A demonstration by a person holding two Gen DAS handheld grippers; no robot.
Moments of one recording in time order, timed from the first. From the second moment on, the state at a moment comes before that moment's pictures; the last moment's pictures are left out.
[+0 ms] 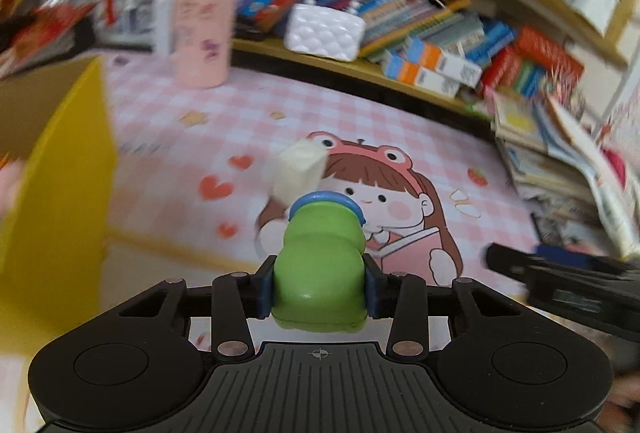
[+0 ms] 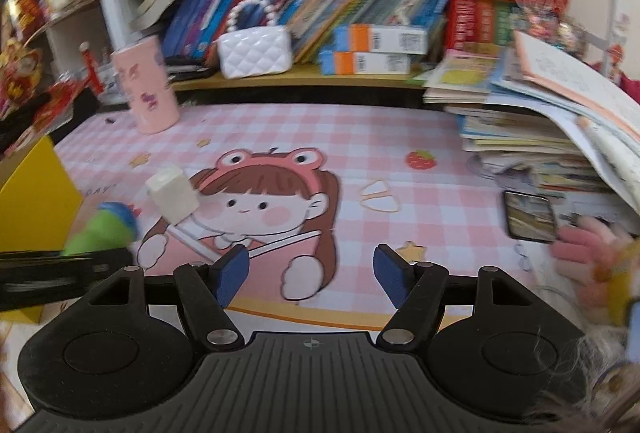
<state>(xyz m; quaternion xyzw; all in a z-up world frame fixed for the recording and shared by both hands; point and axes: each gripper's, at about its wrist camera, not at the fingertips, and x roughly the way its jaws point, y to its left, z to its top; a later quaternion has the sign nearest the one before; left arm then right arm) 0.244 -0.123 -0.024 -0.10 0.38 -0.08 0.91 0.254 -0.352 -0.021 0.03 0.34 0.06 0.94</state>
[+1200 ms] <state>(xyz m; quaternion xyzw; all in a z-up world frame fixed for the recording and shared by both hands) 0.133 -0.075 0.006 -0.10 0.35 -0.02 0.93 0.286 -0.258 -0.047 -0.02 0.32 0.20 0.93</state>
